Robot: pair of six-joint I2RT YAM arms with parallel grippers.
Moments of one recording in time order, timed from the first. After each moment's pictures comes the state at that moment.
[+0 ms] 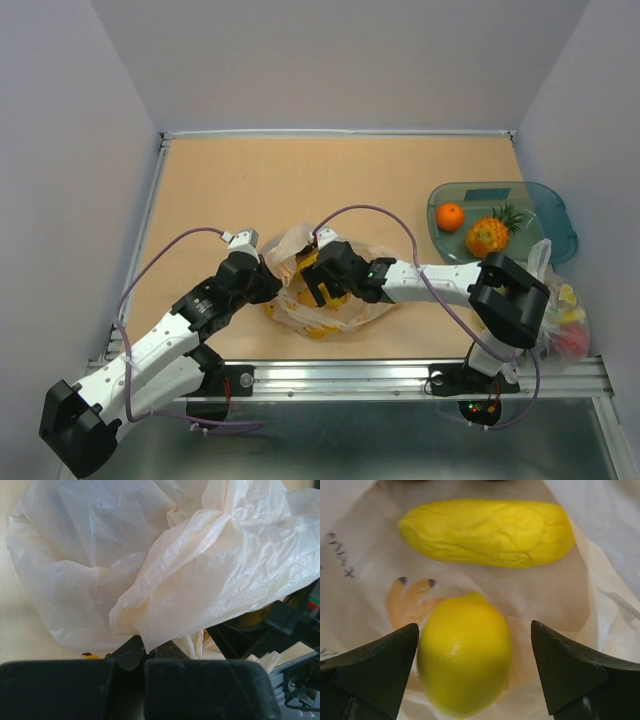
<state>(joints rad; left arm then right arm) -0.67 0.74 0.46 -0.38 -0.14 -0.77 1.03 1.66 0.97 -0.13 0.25 0.34</state>
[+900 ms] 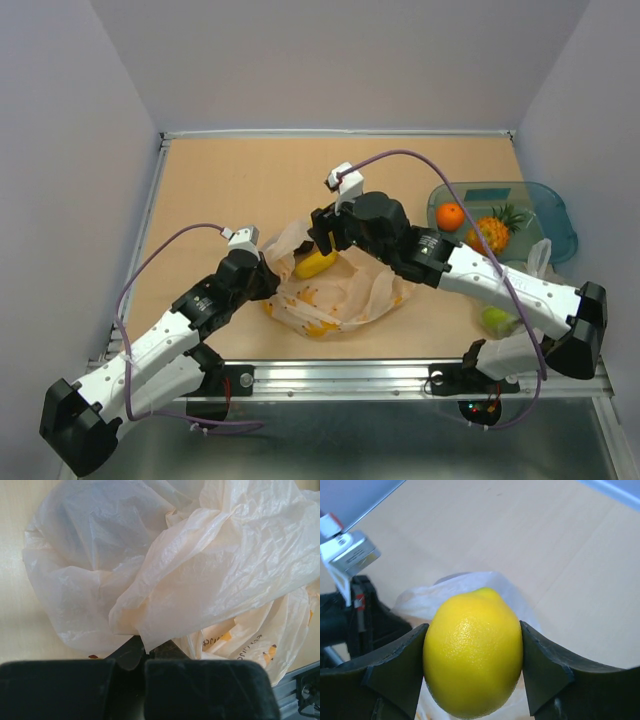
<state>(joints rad) -0.67 0.76 0.49 -0.38 -0.17 -0.71 1.02 1.35 1.24 -0.24 0.27 0.18</state>
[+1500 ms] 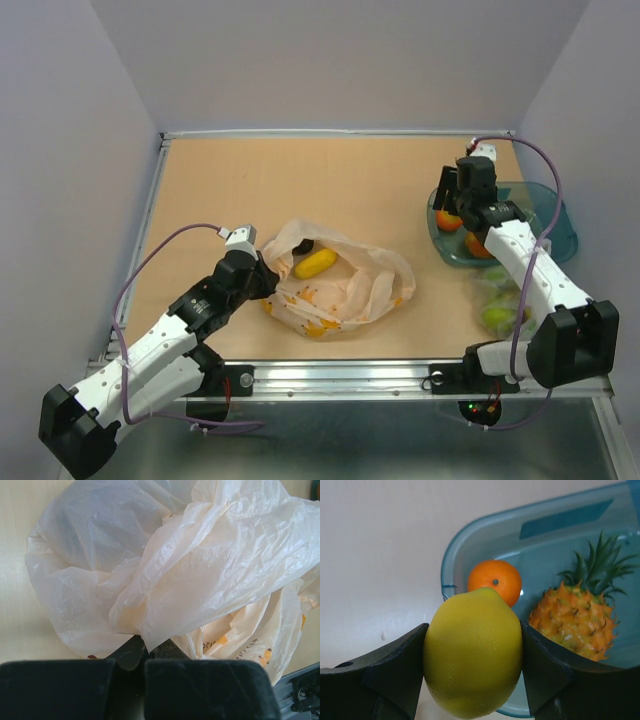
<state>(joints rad) -0.67 0.73 0.49 -0.38 -0.18 -0.71 0.22 1.30 1.10 -0.39 0.35 0.26</state>
